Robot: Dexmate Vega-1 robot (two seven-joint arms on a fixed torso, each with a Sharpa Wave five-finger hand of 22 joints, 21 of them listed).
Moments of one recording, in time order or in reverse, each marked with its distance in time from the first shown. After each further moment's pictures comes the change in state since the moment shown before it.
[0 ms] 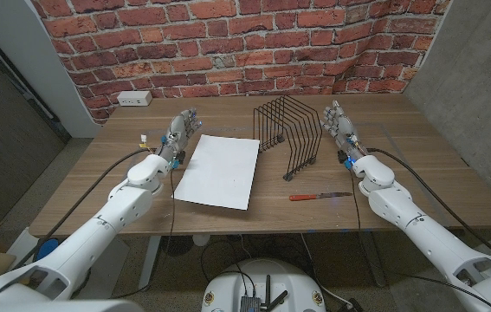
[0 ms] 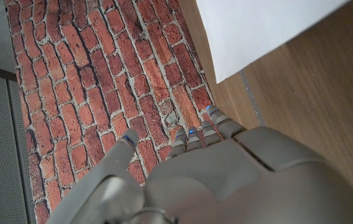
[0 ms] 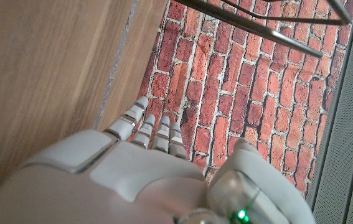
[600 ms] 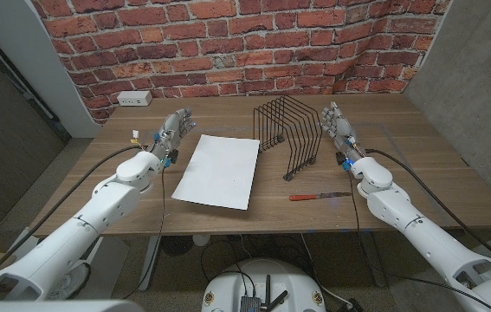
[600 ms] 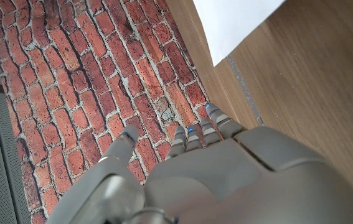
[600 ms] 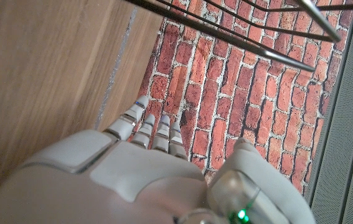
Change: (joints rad) left arm 0.054 0.089 -0.041 -0.140 -0.024 0.145 0.062; left_hand 0.020 0.012 0.001 -0.047 0.000 0.017 0.008 0.000 0.000 0.032 -0.004 0.004 -0.003 0.030 -0.002 0.000 -0.005 0.011 0.000 0.005 0.000; right arm -0.007 0.004 -0.010 -0.004 -0.017 0.012 -0.013; right_hand 0.000 0.000 0.003 0.003 0.000 0.005 -0.005 0.000 0.000 0.005 0.006 0.000 -0.005 -0.007 -0.018 0.000 -0.007 -0.006 -0.016 0.006 0.000
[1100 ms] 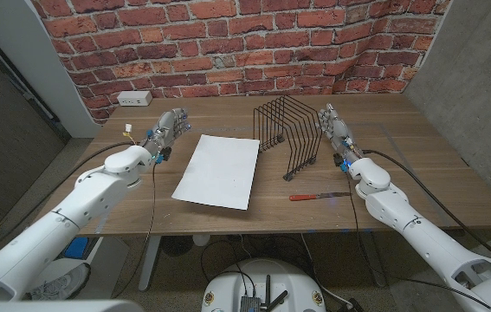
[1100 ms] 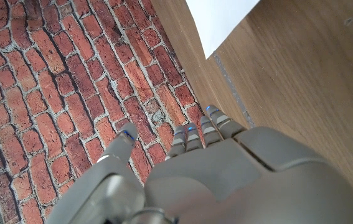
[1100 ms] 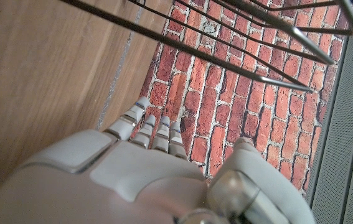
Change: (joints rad) left arm 0.037 0.107 -0.062 -0.143 -0.082 0.173 0.032; left_hand 0.014 0.006 0.000 -0.028 0.000 -0.003 0.016 0.000 0.000 0.018 0.018 0.000 0.000 0.034 0.012 0.000 0.000 -0.022 -0.004 -0.008 0.000; right arm 0.003 0.001 -0.016 0.004 -0.019 0.005 0.011; right_hand 0.000 0.000 0.007 0.000 0.006 -0.032 0.003 -0.004 0.000 -0.033 -0.011 0.000 -0.005 -0.018 -0.018 0.000 -0.015 -0.024 -0.006 -0.002 -0.003
